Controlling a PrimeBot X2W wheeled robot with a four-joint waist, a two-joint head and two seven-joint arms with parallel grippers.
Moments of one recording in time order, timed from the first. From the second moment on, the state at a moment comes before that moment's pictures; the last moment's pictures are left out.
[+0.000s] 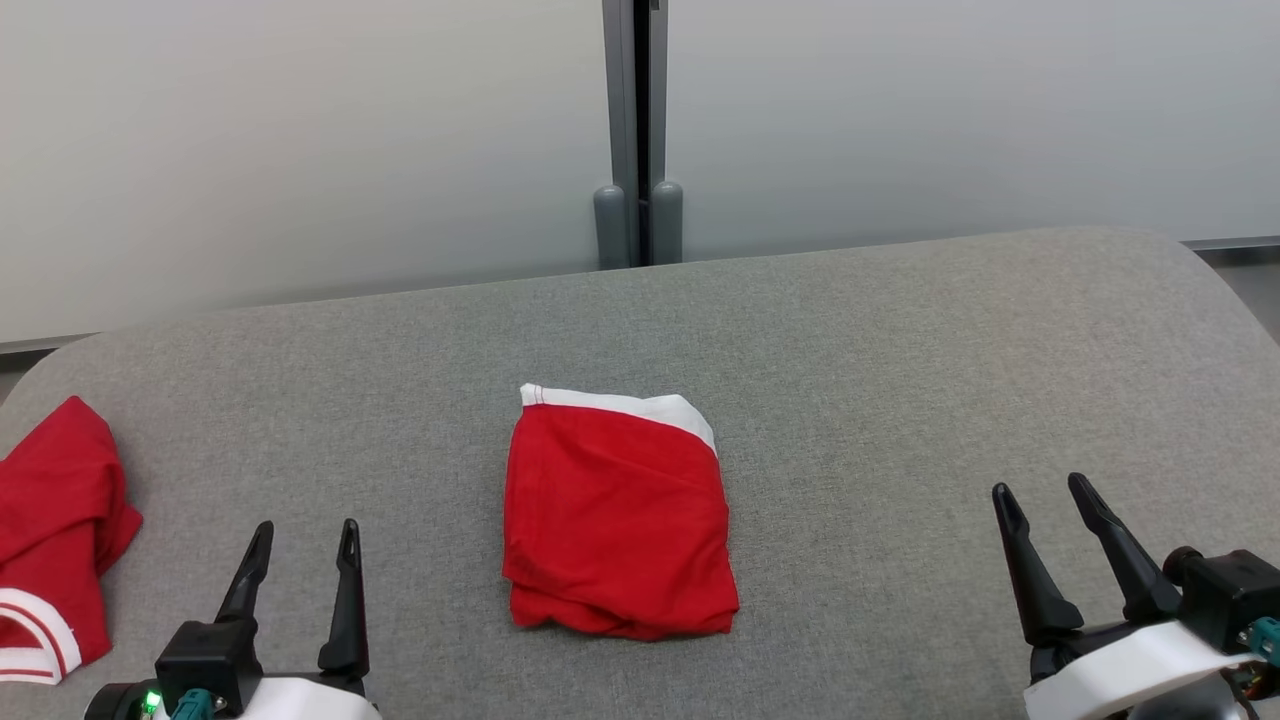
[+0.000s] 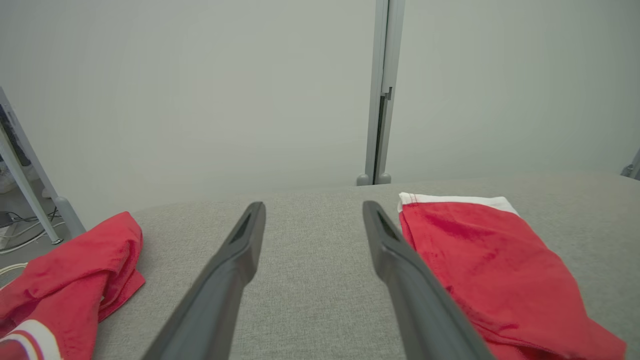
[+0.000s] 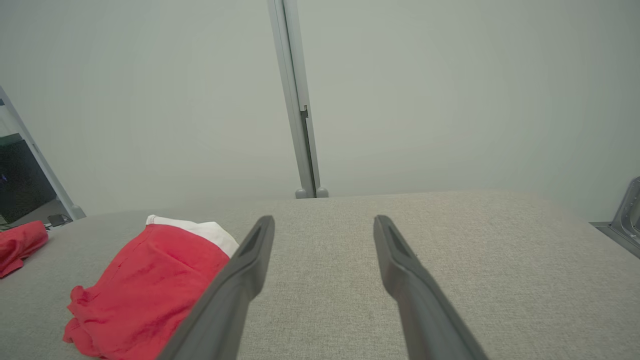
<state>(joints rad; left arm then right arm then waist) 0.07 0.15 -0.09 0.11 -0.21 0.08 -0.19 0.04 -0.21 0.13 0.03 0.34 0.13 -0.04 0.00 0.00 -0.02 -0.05</state>
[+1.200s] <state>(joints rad) -0.13 0.11 -0.16 0.11 -0.22 0.08 -0.23 -0.15 -0.20 0.29 0.24 0.34 0.13 -0.02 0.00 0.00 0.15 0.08</state>
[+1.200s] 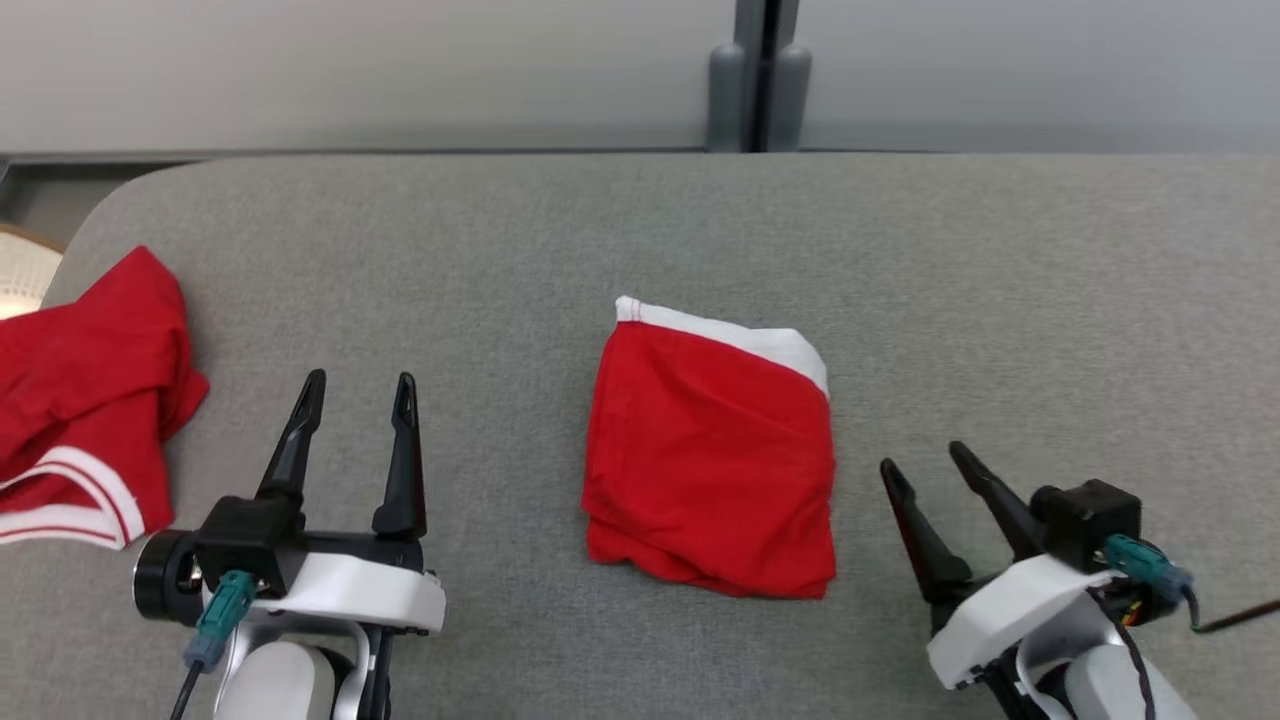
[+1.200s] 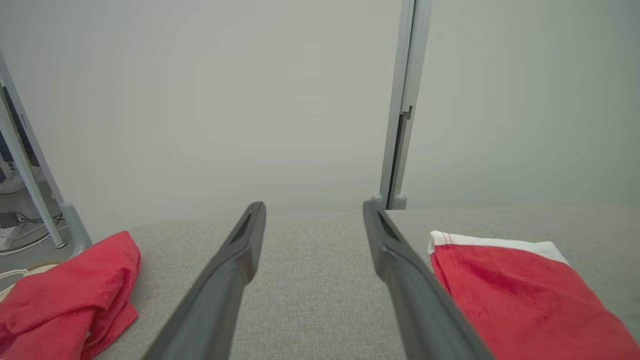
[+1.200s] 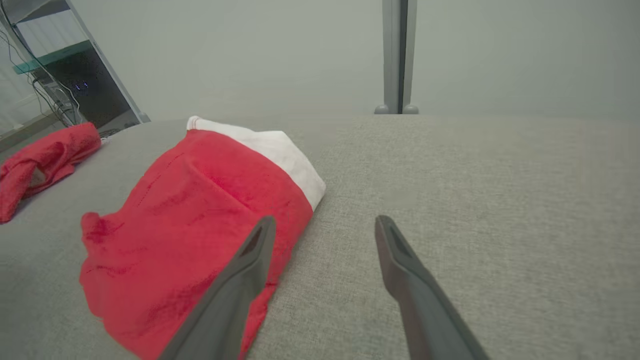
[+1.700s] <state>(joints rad) -0.21 0.08 -0.16 0.14 -0.21 0.07 -0.26 -0.36 -0.12 0.42 0.59 0.41 0.13 -0.06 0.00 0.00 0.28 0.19</state>
